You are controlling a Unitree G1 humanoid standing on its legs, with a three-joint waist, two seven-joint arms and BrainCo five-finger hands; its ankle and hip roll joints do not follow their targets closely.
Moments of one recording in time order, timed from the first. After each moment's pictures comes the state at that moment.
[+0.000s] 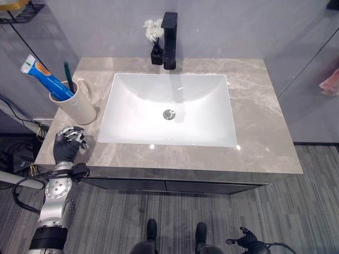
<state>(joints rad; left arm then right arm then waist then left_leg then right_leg) -0.14 0.61 0.05 0.21 -0.59 -0.22 0.19 -0.04 -0.32 0.25 1.21 -0.09 -0.06 -0.13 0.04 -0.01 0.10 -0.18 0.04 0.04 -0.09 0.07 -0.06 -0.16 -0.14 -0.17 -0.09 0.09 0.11</state>
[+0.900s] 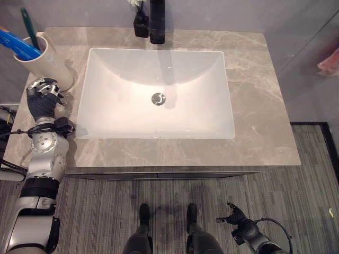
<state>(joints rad) -0.60 0.75 -0.06 0.56 -0.71 -0.28 0.30 -0.14 -0.31 0.36 1.11 -0.09 -0.06 -0.15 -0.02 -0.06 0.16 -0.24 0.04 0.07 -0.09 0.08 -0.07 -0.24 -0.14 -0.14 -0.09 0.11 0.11</state>
